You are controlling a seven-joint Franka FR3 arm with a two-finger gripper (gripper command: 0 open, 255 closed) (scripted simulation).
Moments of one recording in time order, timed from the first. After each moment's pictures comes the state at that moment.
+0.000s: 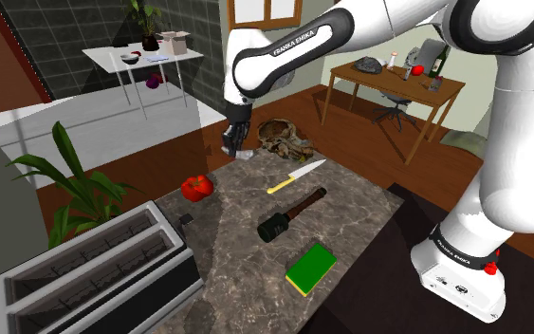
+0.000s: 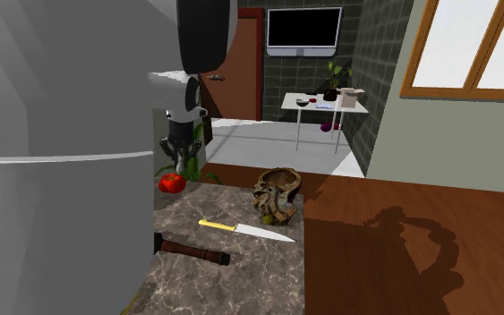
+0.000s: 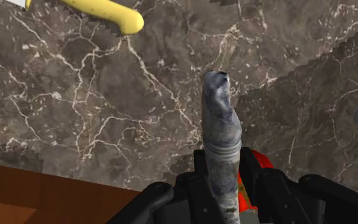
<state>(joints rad) 0.14 0.38 0.28 -1.78 0.07 2.21 -0.07</state>
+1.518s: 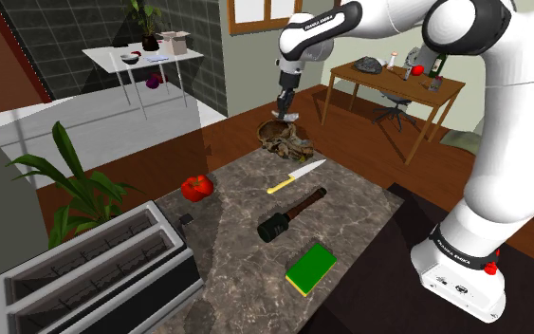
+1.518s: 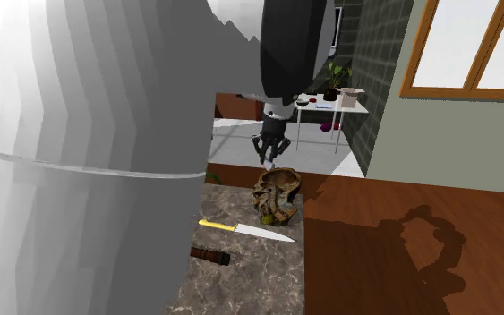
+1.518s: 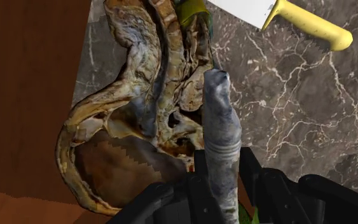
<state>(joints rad) -0.19 0.48 0.15 -1.58 0.11 2.04 -0.54</state>
